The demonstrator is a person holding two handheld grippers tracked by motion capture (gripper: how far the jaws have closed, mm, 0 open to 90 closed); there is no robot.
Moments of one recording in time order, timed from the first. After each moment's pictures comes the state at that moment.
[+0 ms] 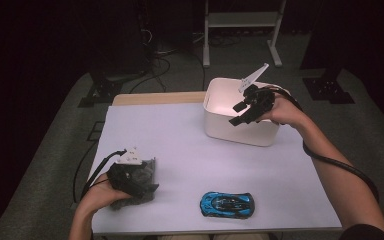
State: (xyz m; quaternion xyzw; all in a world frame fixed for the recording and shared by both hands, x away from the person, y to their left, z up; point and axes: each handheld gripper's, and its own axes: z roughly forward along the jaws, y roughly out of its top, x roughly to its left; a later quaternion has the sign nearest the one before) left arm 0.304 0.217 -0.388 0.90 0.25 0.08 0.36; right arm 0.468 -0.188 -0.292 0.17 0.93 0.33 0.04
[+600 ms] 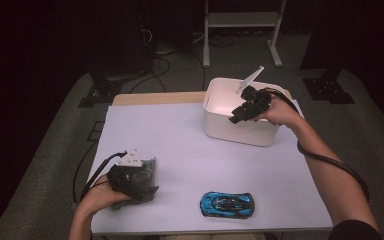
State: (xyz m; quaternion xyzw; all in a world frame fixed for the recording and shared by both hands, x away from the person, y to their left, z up) left arm 0.302 0.217 -0.391 0.90 0.25 0.08 0.36; right arm 0.485 -0.188 -0.313 0.20 0.93 0.31 0.04
